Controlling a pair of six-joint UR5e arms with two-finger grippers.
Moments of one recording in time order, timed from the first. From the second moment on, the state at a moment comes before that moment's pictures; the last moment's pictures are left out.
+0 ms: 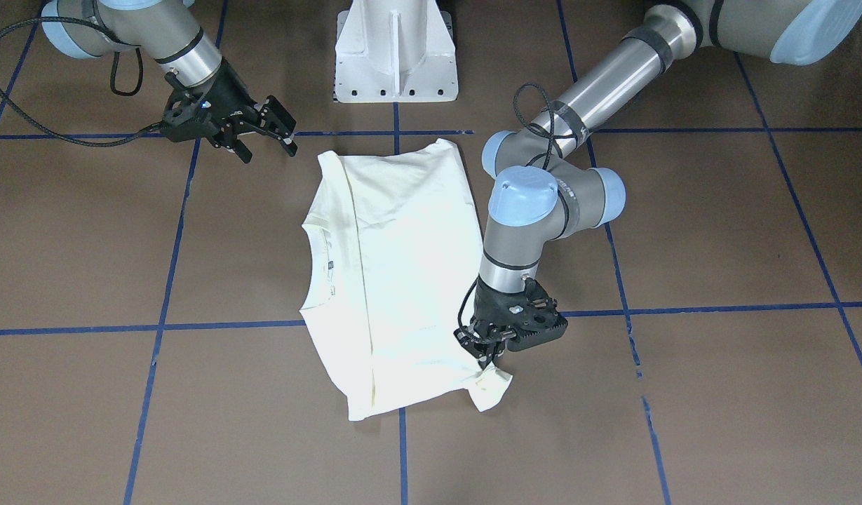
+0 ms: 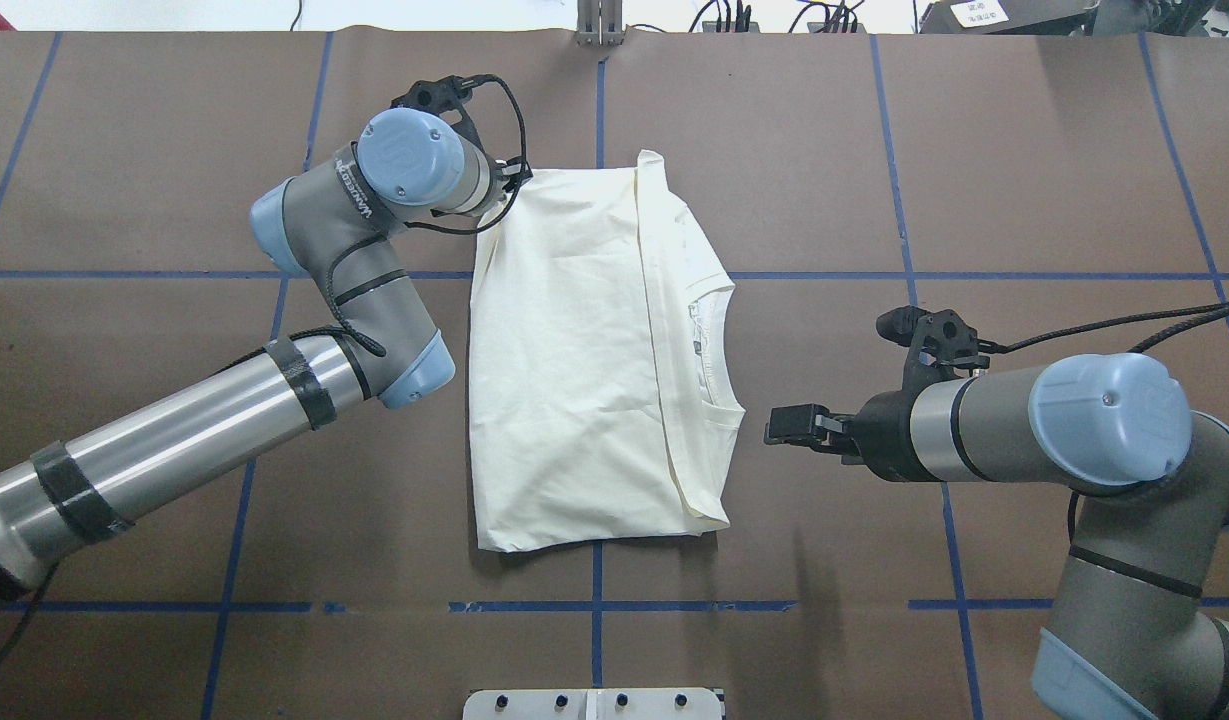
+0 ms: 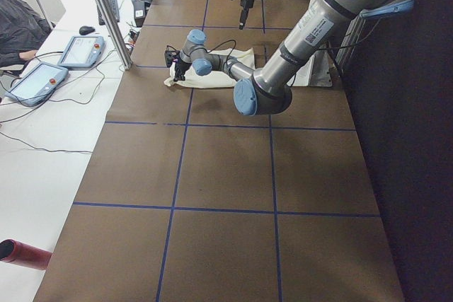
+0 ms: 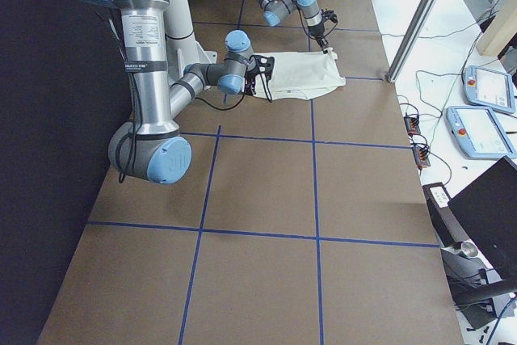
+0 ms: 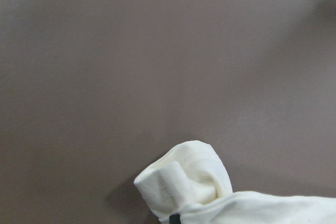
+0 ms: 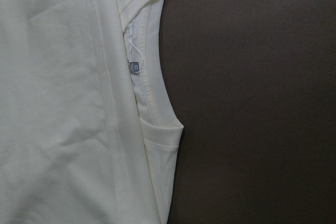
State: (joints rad) left arm -0.70 -2.44 -1.06 -2.22 -1.61 -1.46; right arm 0.47 -1.47 2.05 -1.03 1.81 1.52
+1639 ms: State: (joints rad) left arm -0.78 -2.09 -1.66 -2.01 -1.79 -1.23; right arm 0.40 -0.92 1.69 -1.67 1.78 1.19
